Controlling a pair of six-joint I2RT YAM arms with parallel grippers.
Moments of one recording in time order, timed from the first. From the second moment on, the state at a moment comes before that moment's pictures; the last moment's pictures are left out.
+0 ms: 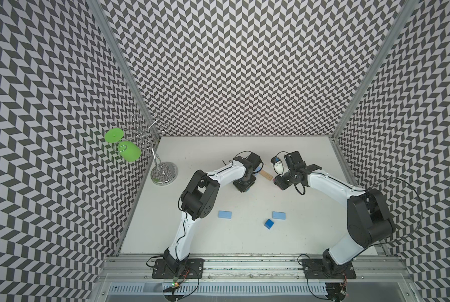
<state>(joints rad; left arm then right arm) -0.69 2.22 1.76 -0.92 -0.05 -1.40 0.36 1.65 1.11 -0.51 -0.16 -0.22</state>
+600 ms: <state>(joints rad) -0.68 2.24 1.80 -0.96 -0.08 -1.43 0.37 1.65 1.11 -0.51 -0.19 -0.25</state>
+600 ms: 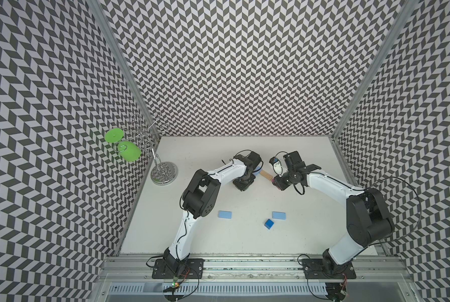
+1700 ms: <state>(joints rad) -0.66 2.25 1.80 -0.96 -0.10 -1.43 0.37 1.67 1.11 -0.51 -0.22 -0.27</state>
